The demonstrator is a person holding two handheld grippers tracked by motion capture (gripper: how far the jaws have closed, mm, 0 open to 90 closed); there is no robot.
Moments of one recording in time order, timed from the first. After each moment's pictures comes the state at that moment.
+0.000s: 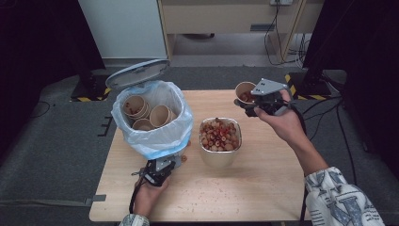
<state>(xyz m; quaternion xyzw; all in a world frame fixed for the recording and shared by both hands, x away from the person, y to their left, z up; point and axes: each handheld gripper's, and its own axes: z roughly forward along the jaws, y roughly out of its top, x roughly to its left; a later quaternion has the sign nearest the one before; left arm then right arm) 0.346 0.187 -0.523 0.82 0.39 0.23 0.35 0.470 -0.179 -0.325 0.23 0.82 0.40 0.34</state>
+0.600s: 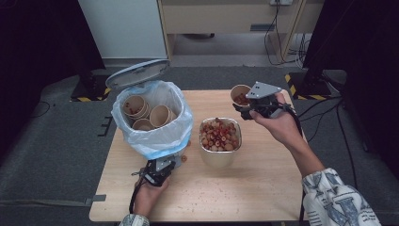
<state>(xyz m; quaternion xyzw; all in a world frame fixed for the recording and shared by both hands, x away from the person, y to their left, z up) 0.346 0.187 -0.523 0.82 0.39 0.23 0.35 0.467 -0.168 -0.331 0.21 0.82 0.40 0.34</state>
